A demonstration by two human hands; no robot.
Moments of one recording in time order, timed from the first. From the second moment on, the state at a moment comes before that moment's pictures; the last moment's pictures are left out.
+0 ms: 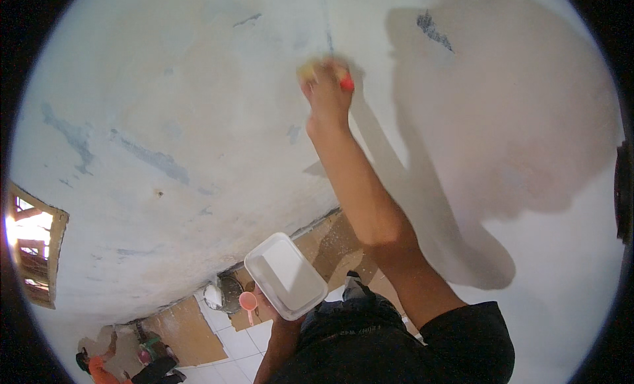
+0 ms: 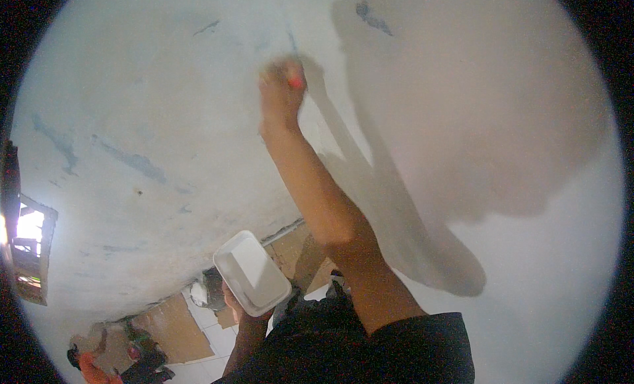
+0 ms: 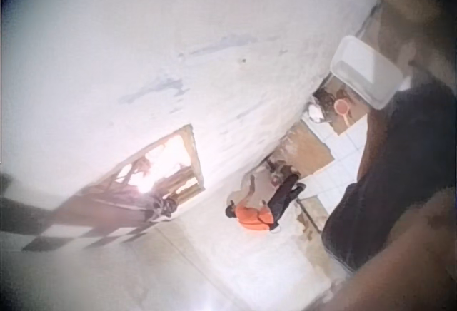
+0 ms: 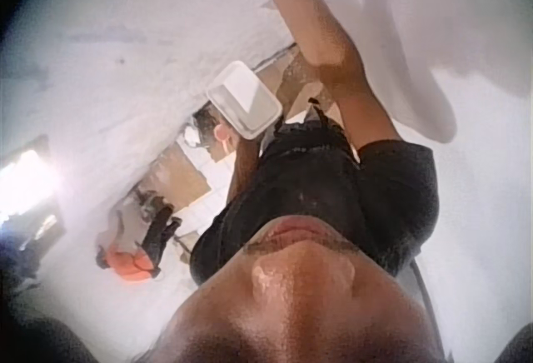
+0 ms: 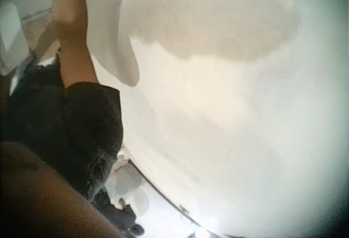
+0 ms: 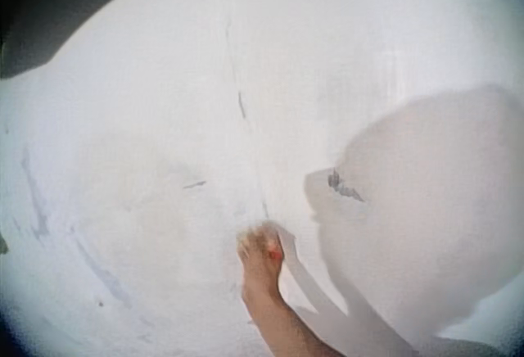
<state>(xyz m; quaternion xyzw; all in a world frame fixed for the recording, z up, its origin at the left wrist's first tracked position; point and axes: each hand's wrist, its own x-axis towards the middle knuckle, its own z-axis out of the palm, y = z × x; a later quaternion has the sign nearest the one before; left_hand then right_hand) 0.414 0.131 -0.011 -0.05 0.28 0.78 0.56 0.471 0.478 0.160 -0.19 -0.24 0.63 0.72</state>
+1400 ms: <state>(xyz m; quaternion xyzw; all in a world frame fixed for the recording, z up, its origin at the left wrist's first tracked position) 0.415 0.125 -0.016 -0.02 0.34 0.77 0.54 0.507 0.469 -0.051 -0.35 -0.16 0.63 0.67</state>
